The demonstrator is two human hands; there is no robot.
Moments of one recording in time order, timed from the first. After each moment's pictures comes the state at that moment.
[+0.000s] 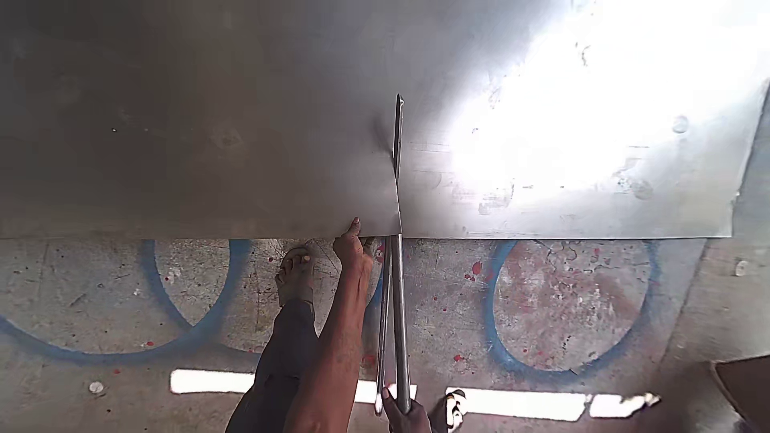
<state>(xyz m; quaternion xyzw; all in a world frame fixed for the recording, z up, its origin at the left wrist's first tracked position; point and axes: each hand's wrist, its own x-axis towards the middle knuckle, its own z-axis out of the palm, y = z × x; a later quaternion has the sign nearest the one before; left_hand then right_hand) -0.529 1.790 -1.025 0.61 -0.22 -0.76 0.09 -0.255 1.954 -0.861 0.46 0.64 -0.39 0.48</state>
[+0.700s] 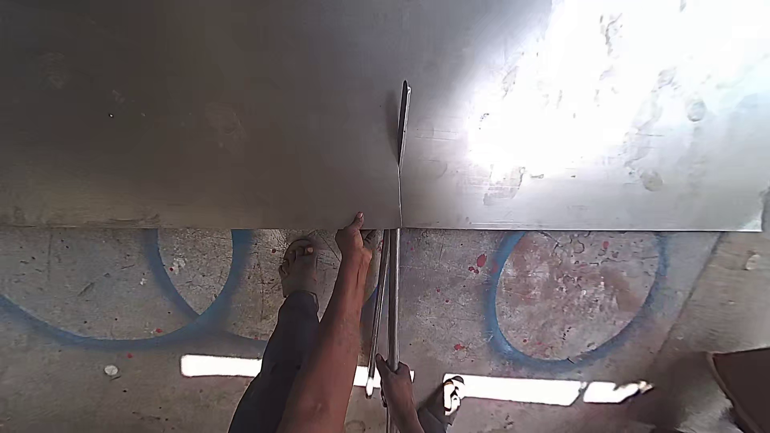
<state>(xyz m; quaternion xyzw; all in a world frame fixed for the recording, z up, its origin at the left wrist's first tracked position) -0.518 1.783 -1.046 0.62 -0.24 -0.75 0.02 -0.235 1.945 -0.943 0.50 0.62 -0.38 0.46</state>
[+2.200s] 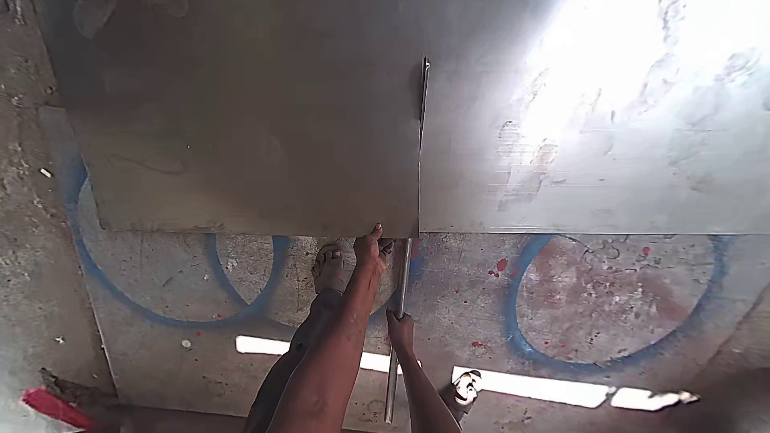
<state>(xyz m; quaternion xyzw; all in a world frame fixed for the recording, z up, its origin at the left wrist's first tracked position) -0.539 1.751 -0.996 0.66 -0.24 -0.70 -0.06 -0.310 1.892 -1.020 0.41 0.73 -0.32 0.44</state>
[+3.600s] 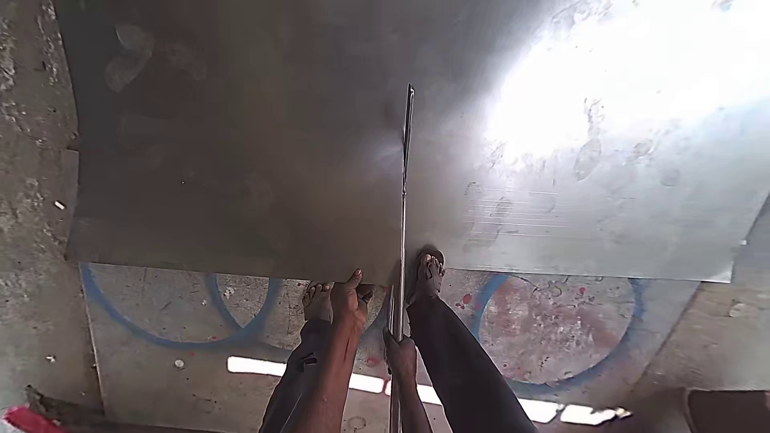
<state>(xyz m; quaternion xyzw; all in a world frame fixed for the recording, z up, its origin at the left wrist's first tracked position) -0.613 1.730 -0.863 0.71 -0.21 -0.67 -0.03 -0.482 1.889 -0.881 0.43 0.72 -0.26 0.48</state>
